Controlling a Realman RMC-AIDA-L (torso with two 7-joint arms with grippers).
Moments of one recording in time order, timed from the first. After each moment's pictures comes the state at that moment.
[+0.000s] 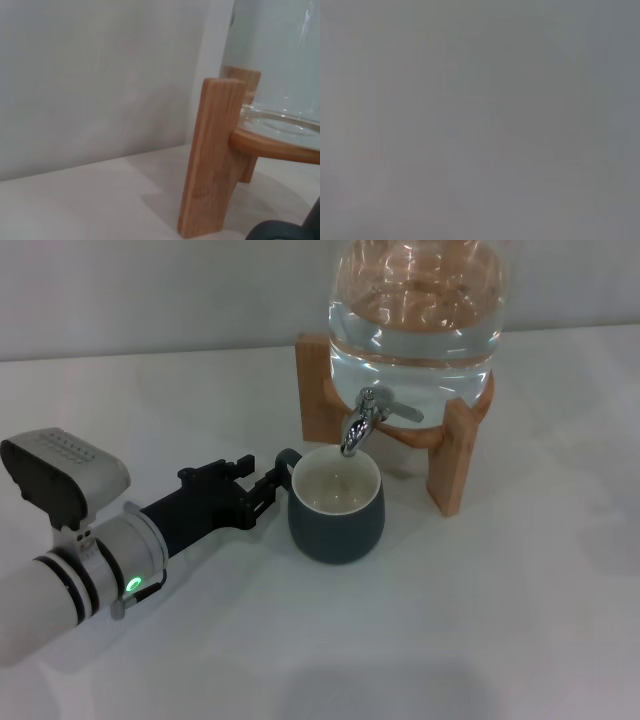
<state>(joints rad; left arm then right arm) -0.74 -2.09 0.12 -0.12 -1.11 -0.91 2.45 0.26 1.98 -0.36 -0.65 1.81 1.33 -1.89</state>
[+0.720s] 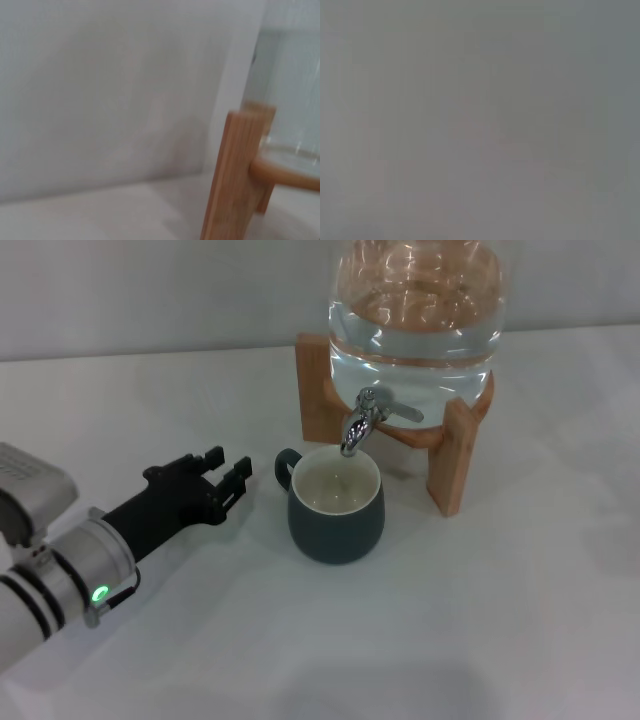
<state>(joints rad) -0.67 -2.08 0.12 -0.07 -1.17 -1.04 2.44 0.25 1.98 -0.36 -0.65 1.81 1.33 -1.89</state>
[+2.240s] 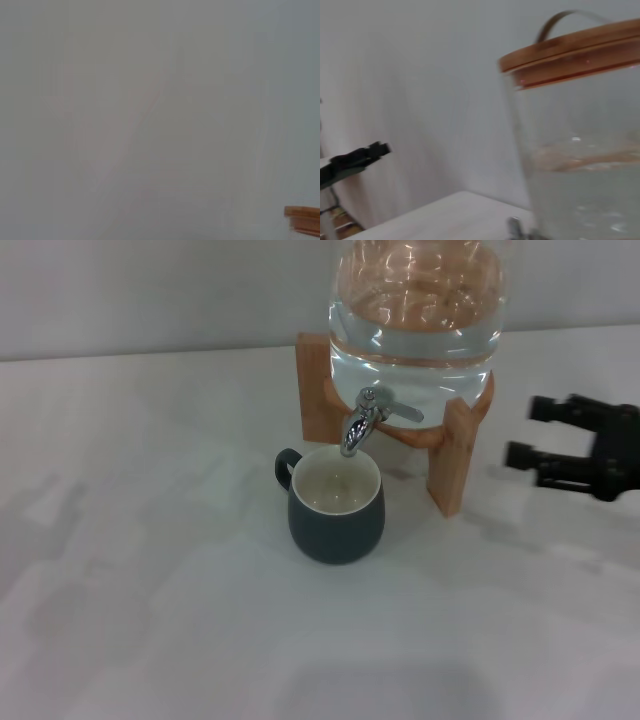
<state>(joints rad) -0.38 -2.08 0.12 0.42 -1.46 -1.73 2.08 0.26 2.01 -0.87 -0.86 1.61 1.58 -1.74</state>
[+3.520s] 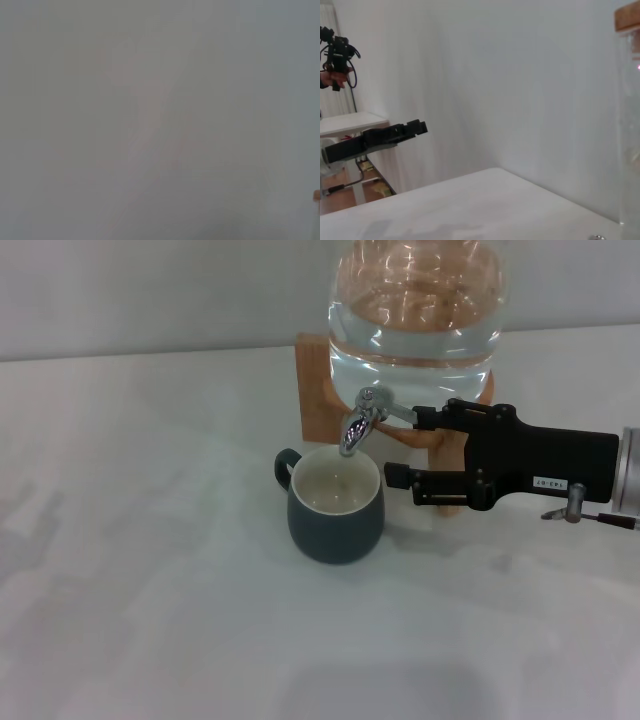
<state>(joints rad) -0.34 -2.08 0.12 0.42 -1.46 -1.68 2.08 0.22 2.01 -1.37 -1.09 1.77 1.24 -1.68</state>
